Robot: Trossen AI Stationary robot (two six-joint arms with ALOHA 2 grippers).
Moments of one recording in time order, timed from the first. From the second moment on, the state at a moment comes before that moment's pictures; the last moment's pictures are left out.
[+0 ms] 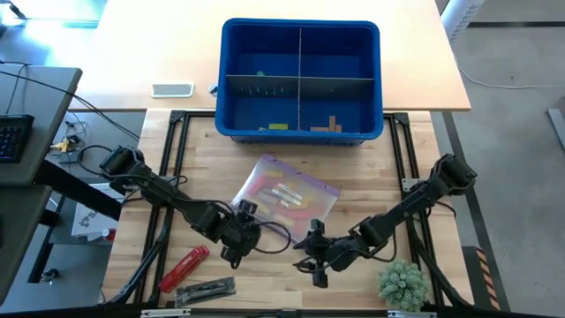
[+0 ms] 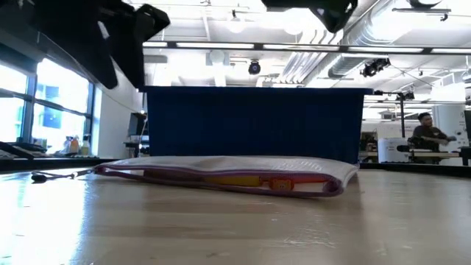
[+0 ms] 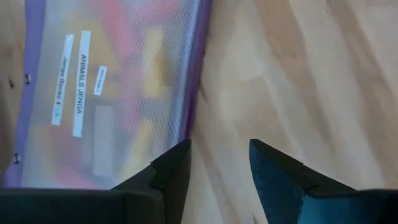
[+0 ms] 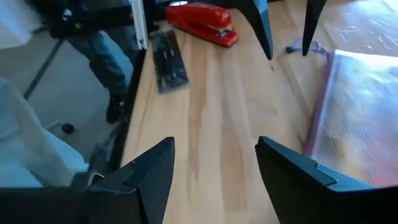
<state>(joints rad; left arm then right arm) -0.52 1.63 1.19 -0.76 -0.32 -0.05 0.59 1.73 1.15 -0.03 0.38 0.47</state>
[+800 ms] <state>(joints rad) -0.59 1.60 1.19 -0.68 -0.34 -0.44 0.66 1.73 1.35 -0.30 0.29 0.18</state>
